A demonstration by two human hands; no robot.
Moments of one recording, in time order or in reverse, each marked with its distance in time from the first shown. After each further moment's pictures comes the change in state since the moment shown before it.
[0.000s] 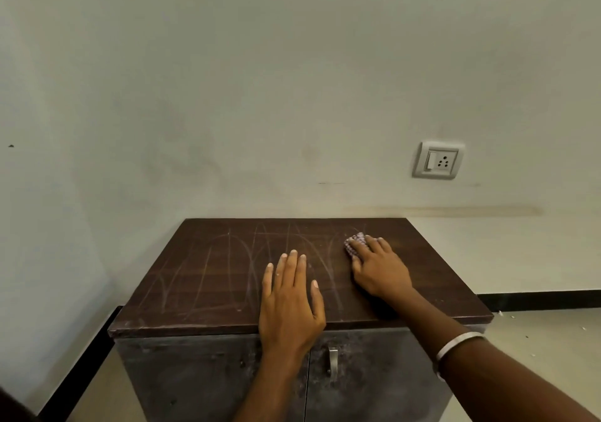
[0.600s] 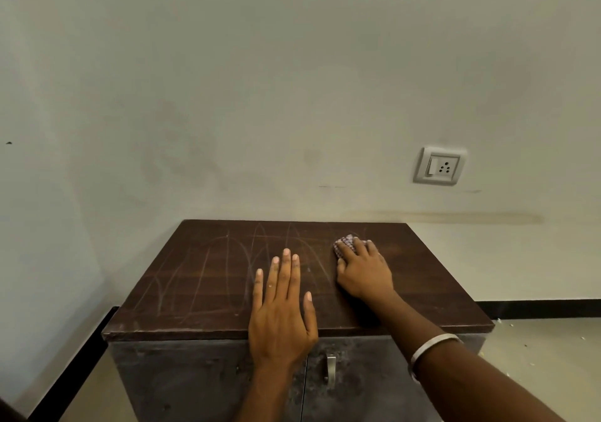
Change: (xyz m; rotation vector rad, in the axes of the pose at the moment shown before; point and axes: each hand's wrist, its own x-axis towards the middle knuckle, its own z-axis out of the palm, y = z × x) left_hand -0.008 -0.008 -0.002 0.065 -0.014 0.010; right_hand 0.006 -0.028 0.004 -0.009 -0.006 0.018
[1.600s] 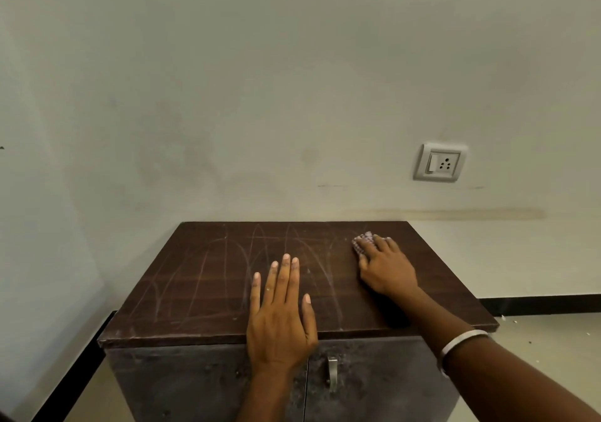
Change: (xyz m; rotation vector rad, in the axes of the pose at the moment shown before) left_hand 0.000 -0.001 -0.003 -0.008 -0.006 0.000; right_hand 0.009 0.041 -0.007 0.013 0.027 0.011
